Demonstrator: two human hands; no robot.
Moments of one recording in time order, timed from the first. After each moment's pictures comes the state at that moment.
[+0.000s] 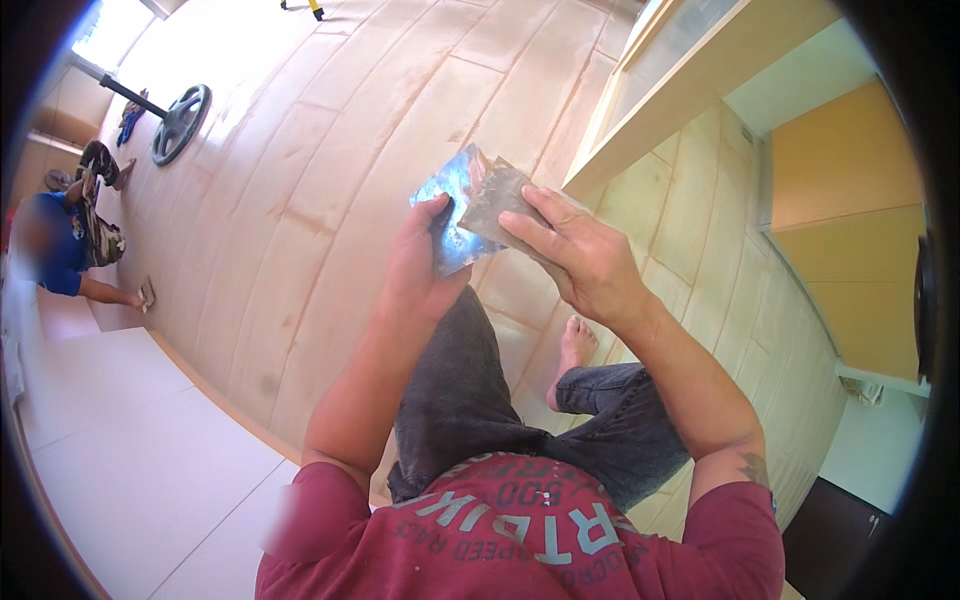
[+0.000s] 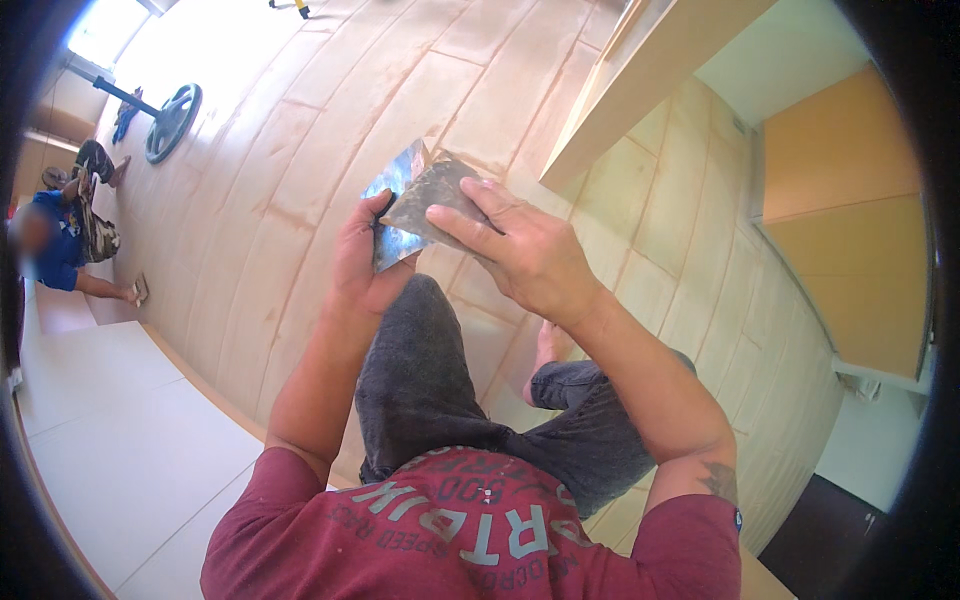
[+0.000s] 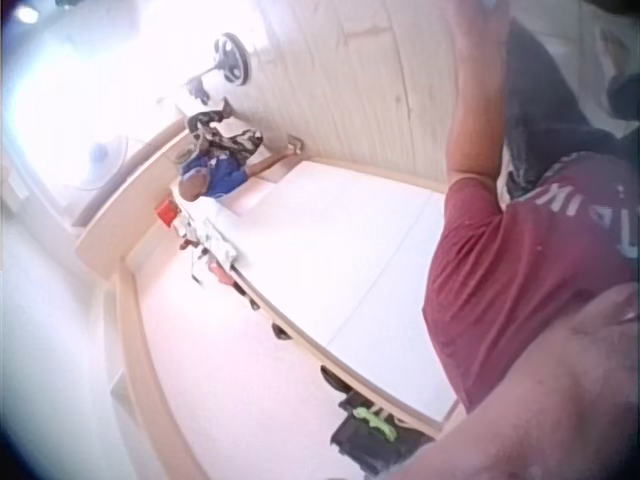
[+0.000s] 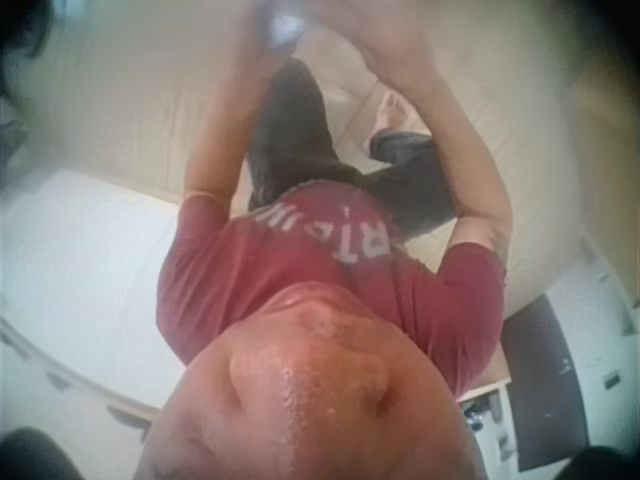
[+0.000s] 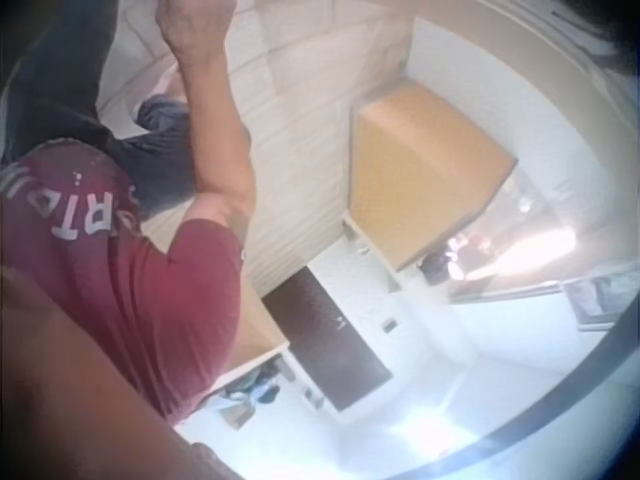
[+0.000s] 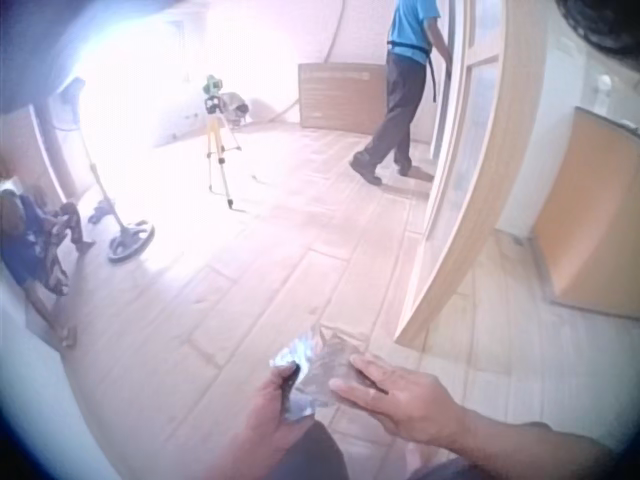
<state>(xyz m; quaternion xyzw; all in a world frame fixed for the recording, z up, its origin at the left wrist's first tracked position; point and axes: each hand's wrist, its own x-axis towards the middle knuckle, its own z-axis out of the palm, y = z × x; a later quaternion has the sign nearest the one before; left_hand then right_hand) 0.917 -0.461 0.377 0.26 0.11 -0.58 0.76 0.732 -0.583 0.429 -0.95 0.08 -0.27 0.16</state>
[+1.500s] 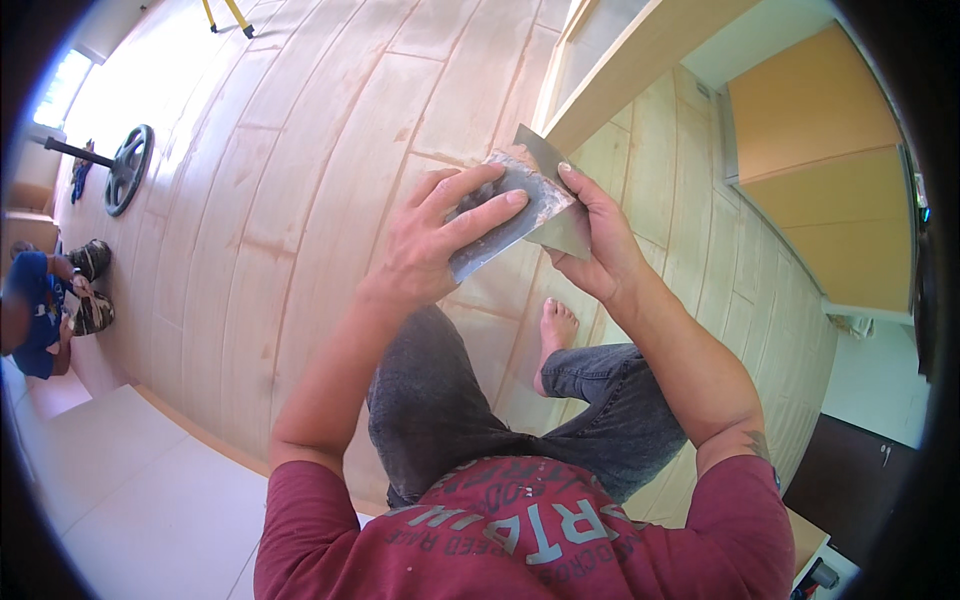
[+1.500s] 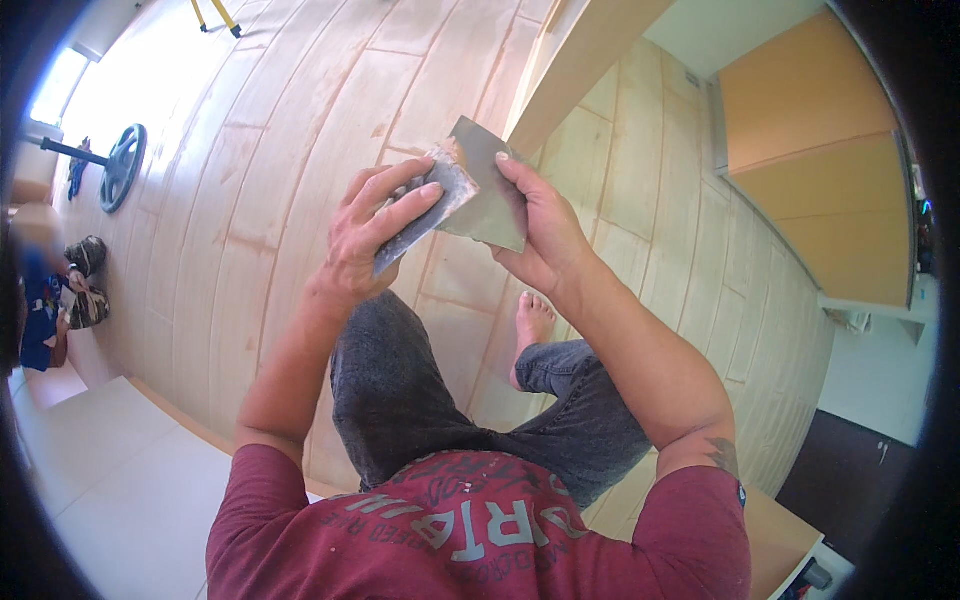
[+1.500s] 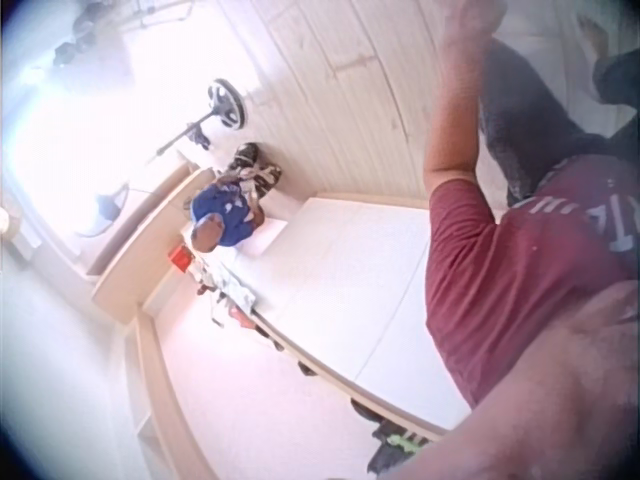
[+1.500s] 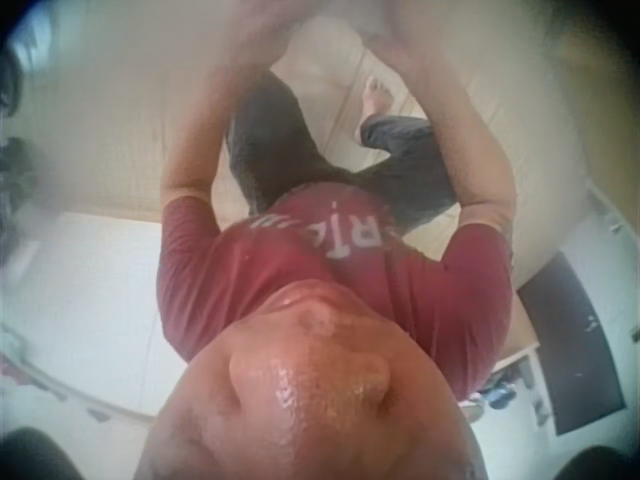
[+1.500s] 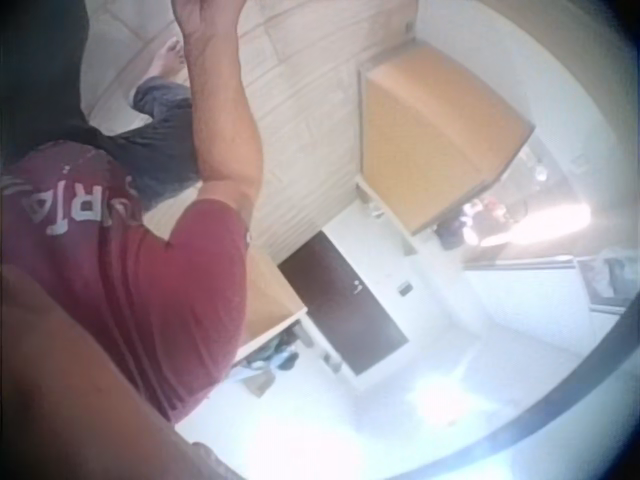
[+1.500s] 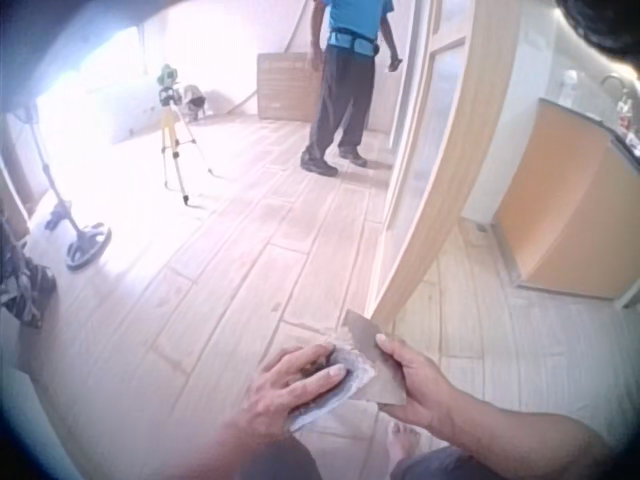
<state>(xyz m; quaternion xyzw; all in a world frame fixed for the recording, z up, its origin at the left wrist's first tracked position) 0.912 -0.510 0.389 0.49 -0.71 0.00 0.51 0.715 -0.619 0.424 -0.20 0.35 -0.26 0.88</state>
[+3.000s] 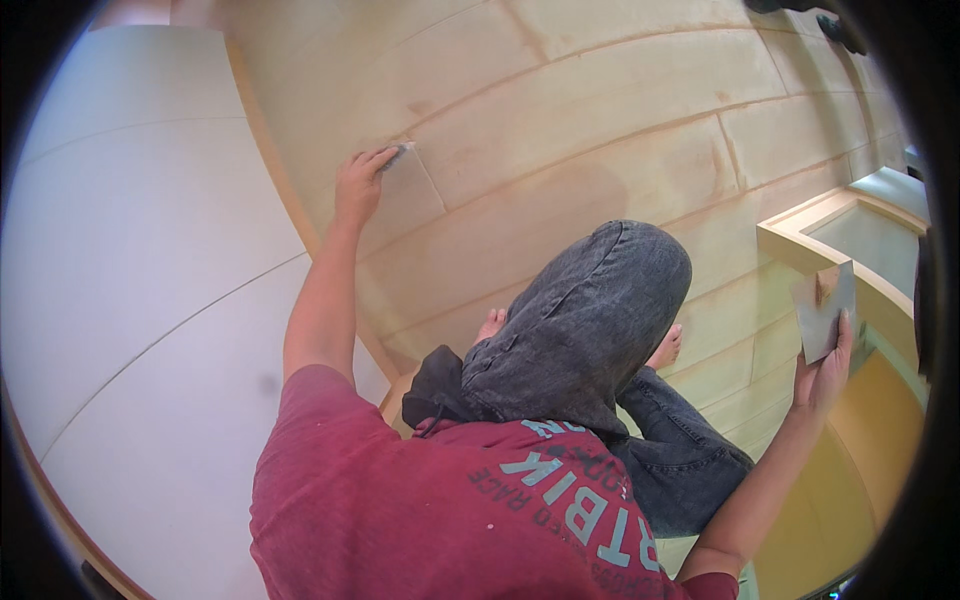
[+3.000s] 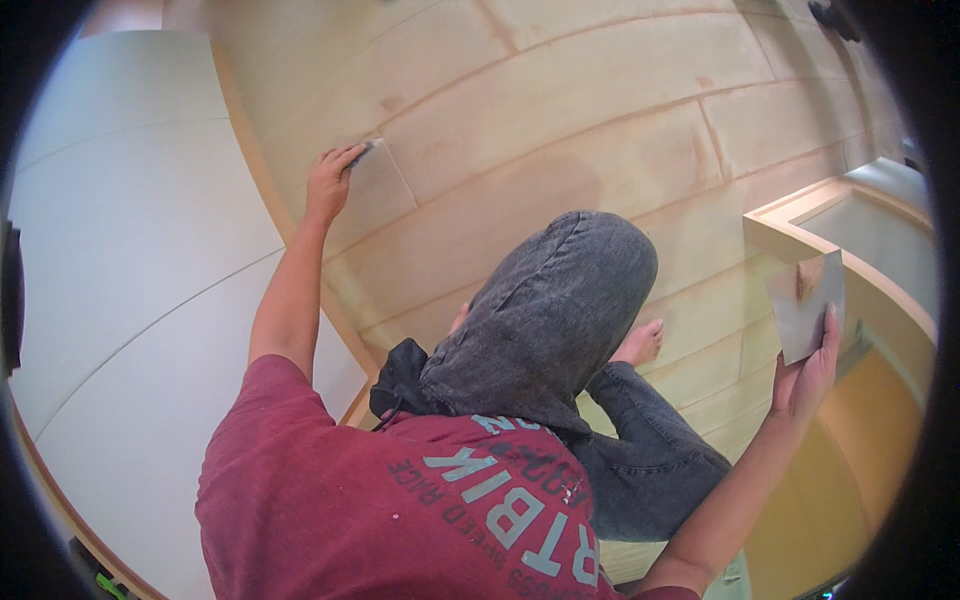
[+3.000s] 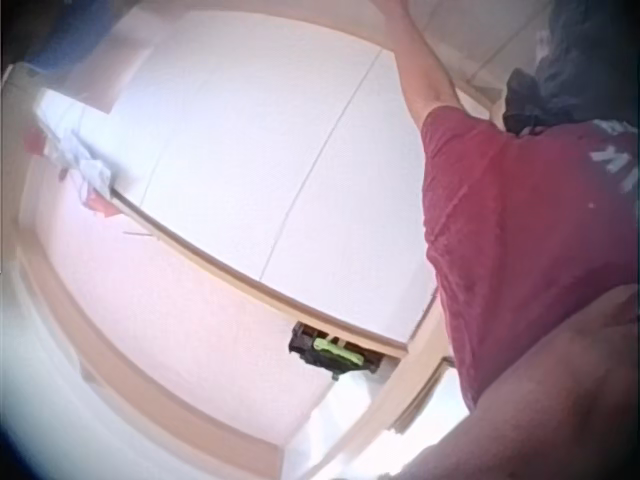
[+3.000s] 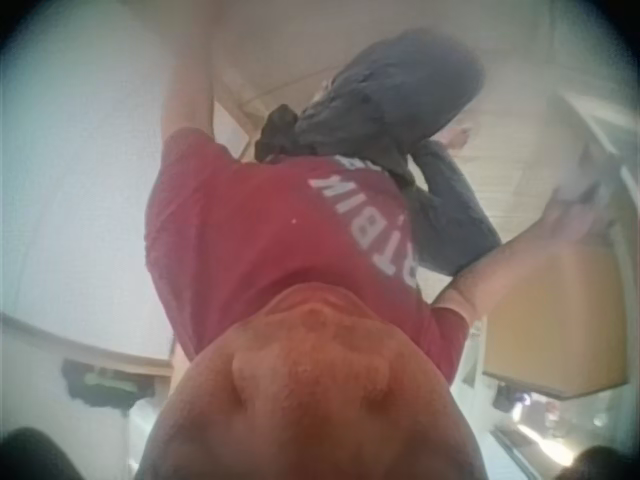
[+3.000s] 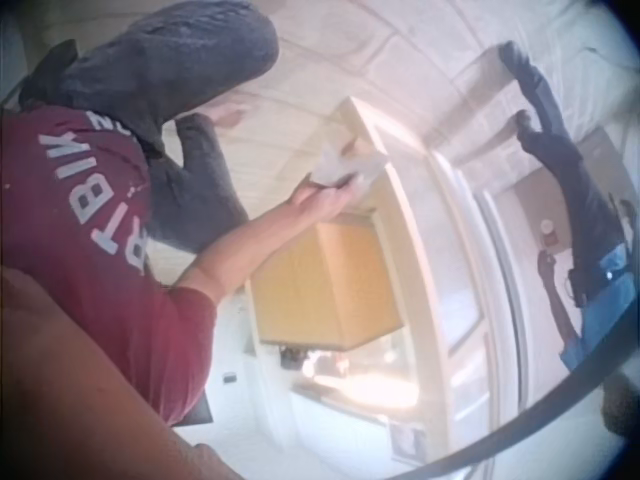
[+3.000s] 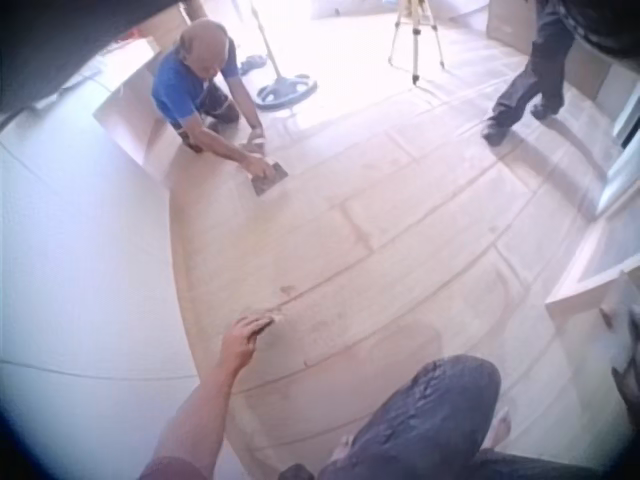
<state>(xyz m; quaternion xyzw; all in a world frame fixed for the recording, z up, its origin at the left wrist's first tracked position) 1.073 -0.031 0.092 0.96 -0.21 -0.07 0.18 0.714 -0.689 0.354 -0.45 0.49 -0.25 0.70</state>
